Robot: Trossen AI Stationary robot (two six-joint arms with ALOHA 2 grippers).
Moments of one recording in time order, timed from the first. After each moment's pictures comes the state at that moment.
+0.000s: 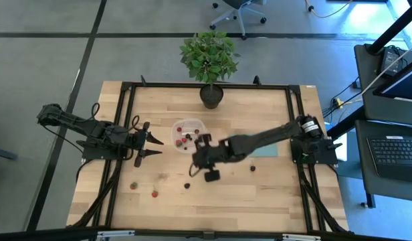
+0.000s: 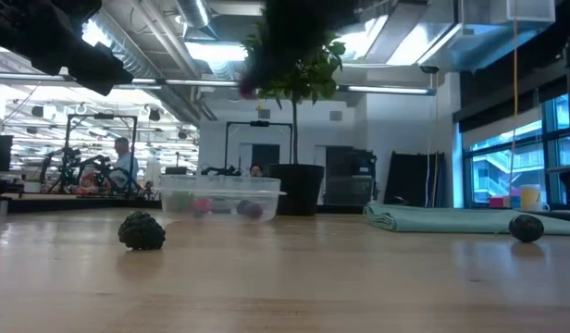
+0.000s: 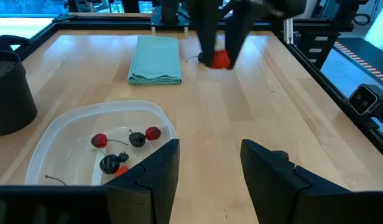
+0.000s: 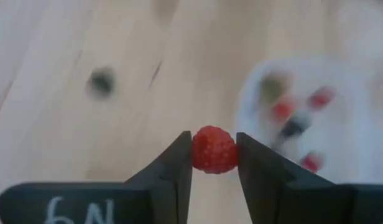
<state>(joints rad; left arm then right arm) -0.29 0.42 0.30 -0.24 -0.22 -0.13 0.23 1.98 1.65 -0.60 0.23 -0.12</state>
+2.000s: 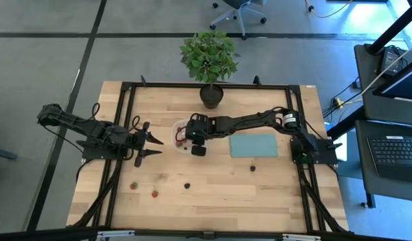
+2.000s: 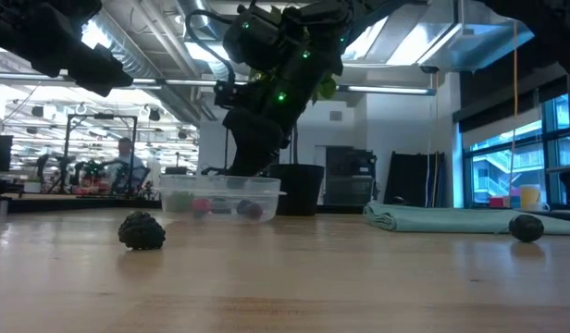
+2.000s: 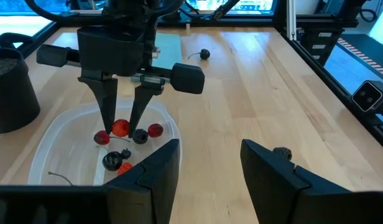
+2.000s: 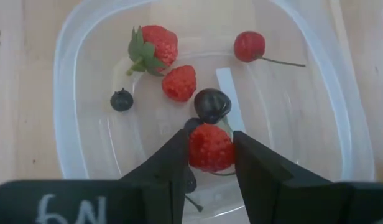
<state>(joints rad) -0.29 0.43 0.30 -0.25 -0.23 -0.12 -0.04 2.19 1.66 -0.45 0.16 -0.03</state>
